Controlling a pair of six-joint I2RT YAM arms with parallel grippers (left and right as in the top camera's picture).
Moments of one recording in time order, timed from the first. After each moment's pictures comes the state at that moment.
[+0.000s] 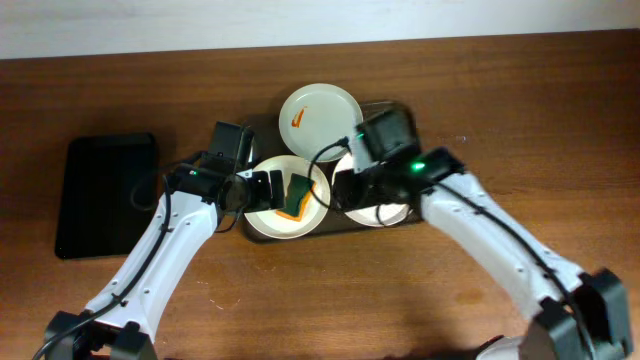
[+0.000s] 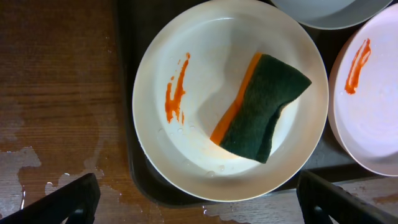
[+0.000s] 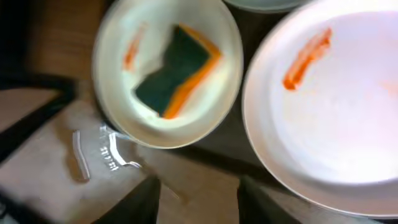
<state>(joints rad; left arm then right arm) -0.31 1.55 1.14 -0.78 0.03 -0.36 0.50 1.62 1.26 -0.76 -0.23 0.38</state>
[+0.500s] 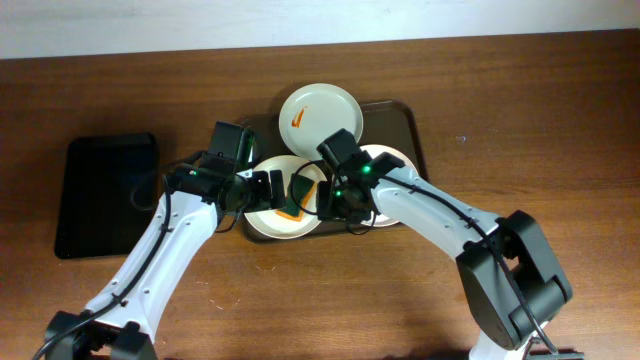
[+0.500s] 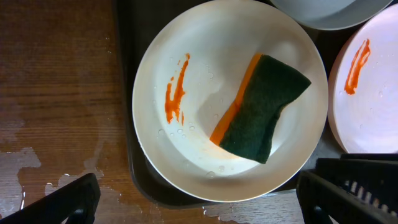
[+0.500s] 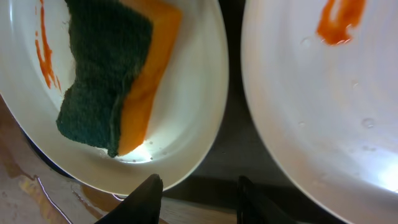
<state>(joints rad) -0.31 1.55 1.14 -0.78 0.03 -0.36 0.58 1.87 1.26 -0.65 -0.23 0.68</state>
